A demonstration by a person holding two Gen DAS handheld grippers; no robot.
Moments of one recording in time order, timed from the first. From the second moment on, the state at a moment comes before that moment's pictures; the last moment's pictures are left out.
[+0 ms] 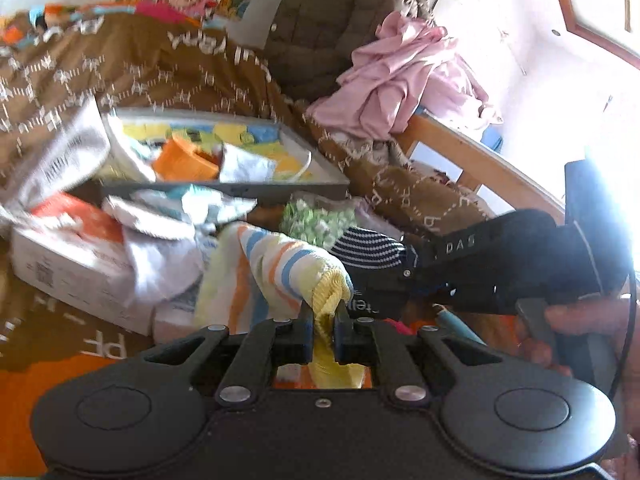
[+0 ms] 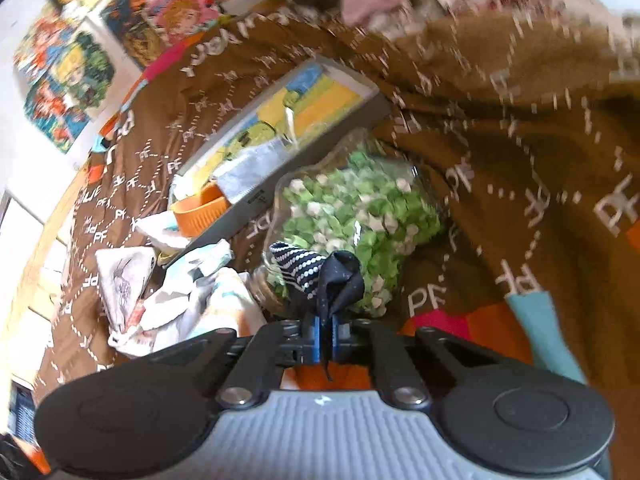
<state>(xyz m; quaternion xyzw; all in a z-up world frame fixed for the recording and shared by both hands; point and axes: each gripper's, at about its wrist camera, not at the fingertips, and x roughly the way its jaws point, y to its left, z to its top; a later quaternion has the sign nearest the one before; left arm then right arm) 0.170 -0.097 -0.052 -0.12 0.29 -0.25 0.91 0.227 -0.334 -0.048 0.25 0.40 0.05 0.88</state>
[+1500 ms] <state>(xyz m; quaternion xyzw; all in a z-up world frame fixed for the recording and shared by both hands) 0.160 -0.108 0.133 -0.01 0.27 -0.19 0.94 0.148 -0.322 0.088 0.10 0.20 0.16 0.96</state>
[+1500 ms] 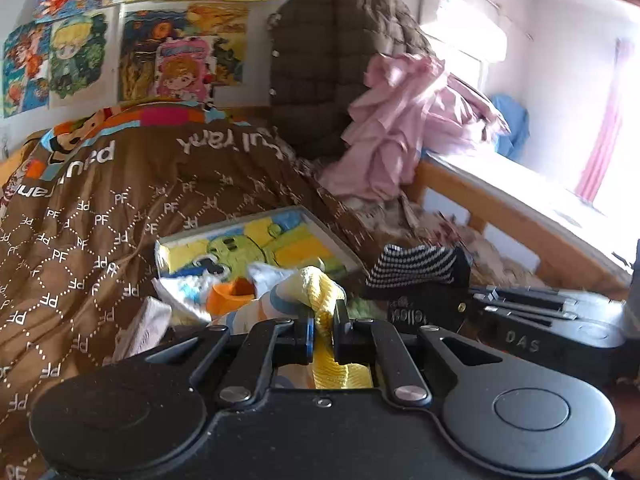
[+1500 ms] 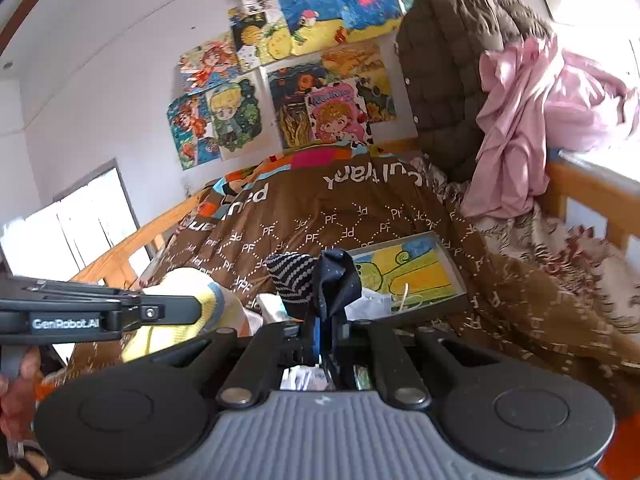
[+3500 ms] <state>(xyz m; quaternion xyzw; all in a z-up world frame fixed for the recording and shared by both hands) 0.446 -0.062 -0.042 -0.12 0.31 -0.20 0.92 0.410 -0.302 -0.036 0.10 0.25 0.09 0.96</state>
